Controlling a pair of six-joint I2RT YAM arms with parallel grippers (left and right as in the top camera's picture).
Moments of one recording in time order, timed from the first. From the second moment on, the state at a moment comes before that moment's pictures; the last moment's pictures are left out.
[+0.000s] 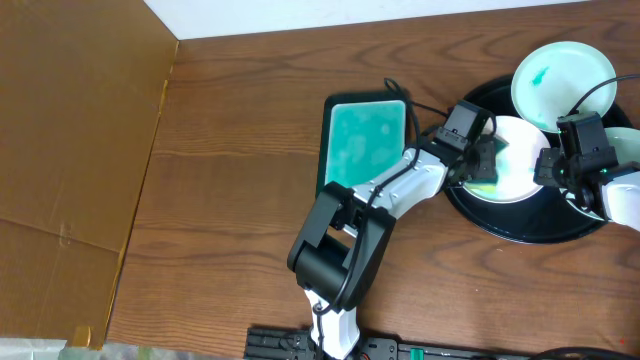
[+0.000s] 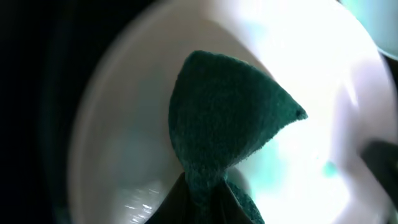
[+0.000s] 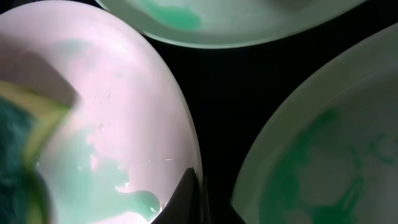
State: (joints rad) left arm -0.54 1.95 1.20 -0.31 0.08 -0.56; right arm 0.33 1.79 0.87 -0.09 0.00 0.49
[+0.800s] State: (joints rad) left arm -0.44 1.47 1.19 -0.40 -0.23 -0.54; right arm 0.39 1.75 0.87 -0.04 0.00 0.32
